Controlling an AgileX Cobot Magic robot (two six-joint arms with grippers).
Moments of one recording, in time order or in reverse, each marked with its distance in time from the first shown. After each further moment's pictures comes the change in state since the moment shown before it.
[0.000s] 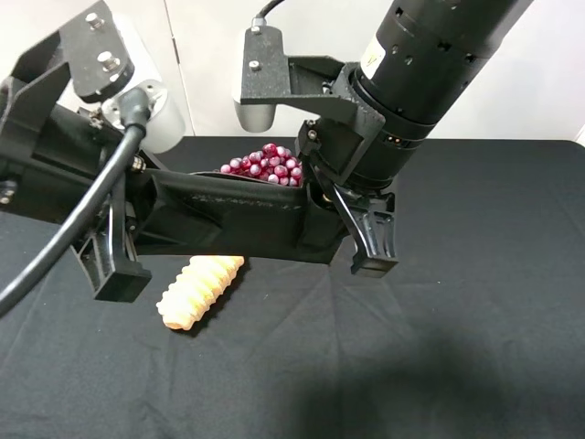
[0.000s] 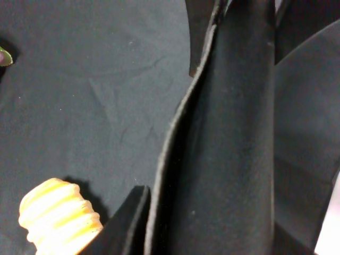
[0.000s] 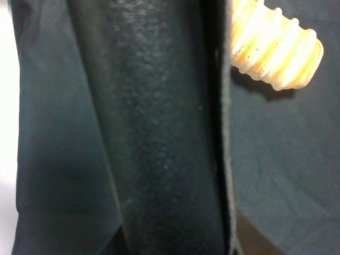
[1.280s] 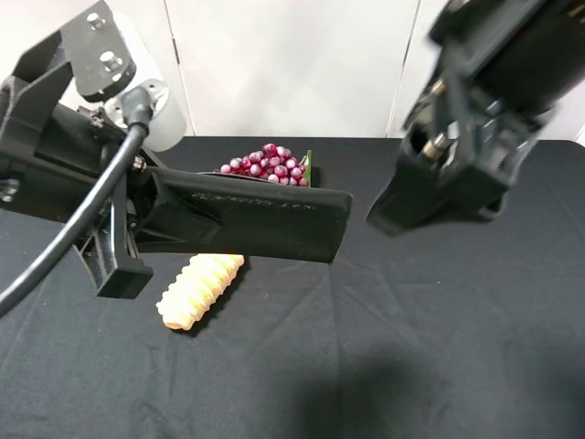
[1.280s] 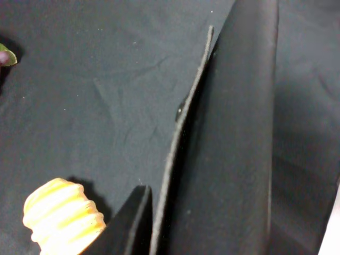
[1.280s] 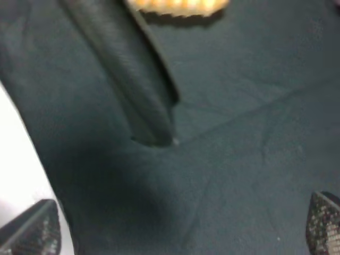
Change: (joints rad) left arm 0.000 0.001 0.000 0.004 -0.006 0.000; right arm 0.000 -0.290 -0.040 -0.199 0.190 0.617
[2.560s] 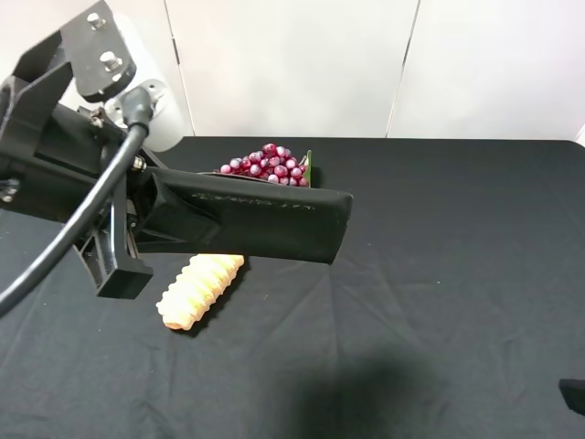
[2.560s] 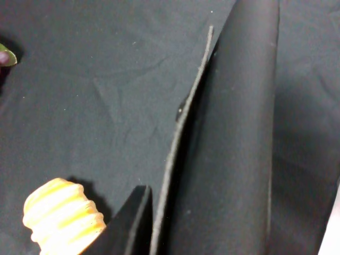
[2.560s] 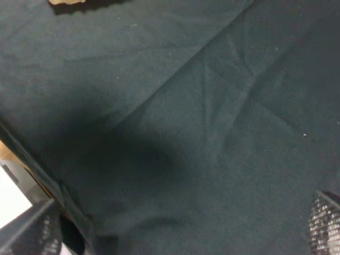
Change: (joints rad) left arm 0.000 0.000 0.000 0.000 0.000 0.000; right arm 0.000 -0.948 0.789 -0.072 -0.182 0.315
